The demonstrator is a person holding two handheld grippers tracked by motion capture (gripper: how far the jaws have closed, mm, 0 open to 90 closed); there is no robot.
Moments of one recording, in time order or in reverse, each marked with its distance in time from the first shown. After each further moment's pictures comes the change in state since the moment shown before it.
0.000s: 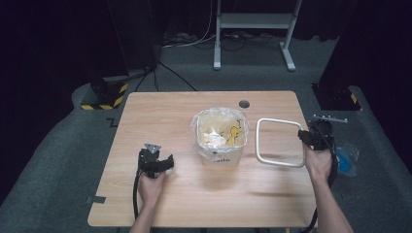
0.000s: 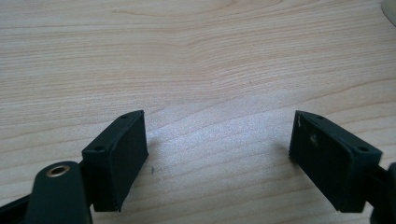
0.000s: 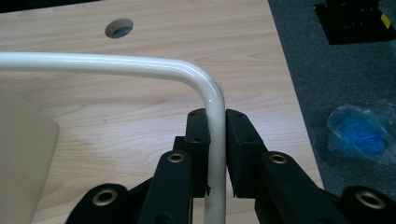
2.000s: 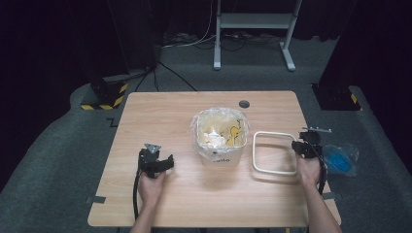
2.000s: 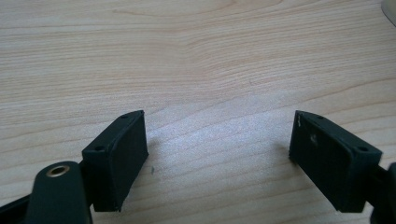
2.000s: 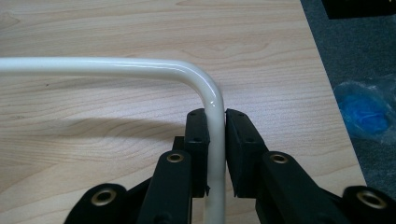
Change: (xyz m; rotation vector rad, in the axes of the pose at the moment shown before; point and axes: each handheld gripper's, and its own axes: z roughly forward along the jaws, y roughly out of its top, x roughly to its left) left arm 0.000 0.000 0.000 0.000 0.000 0.000; right arm -0.008 -0.039 0.058 0.078 -0.043 -0.006
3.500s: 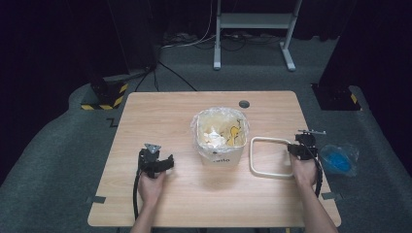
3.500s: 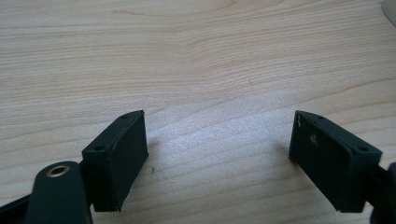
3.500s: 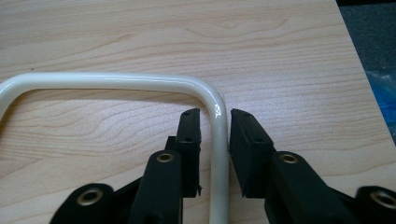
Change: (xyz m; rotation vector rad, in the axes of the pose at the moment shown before) left arm 0.000 0.000 0.000 0.000 0.000 -0.001; right arm 0.003 -0.009 0.019 0.036 0.009 0.005
